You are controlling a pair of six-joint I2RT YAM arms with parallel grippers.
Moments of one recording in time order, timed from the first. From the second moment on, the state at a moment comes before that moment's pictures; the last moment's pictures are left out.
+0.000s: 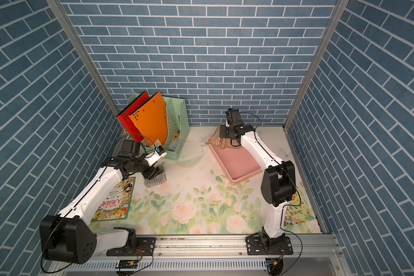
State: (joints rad) left arm -0.13 1.26 1.05 -0.73 0.38 0.67; right arm 0.48 1.82 1.78 -0.61 0.00 0.32
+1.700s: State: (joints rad) left arm -0.86 1.57 0.87 -0.50 0.20 0.82; right arm 0.62 1.27 0.75 -0.45 -0.30 0.53
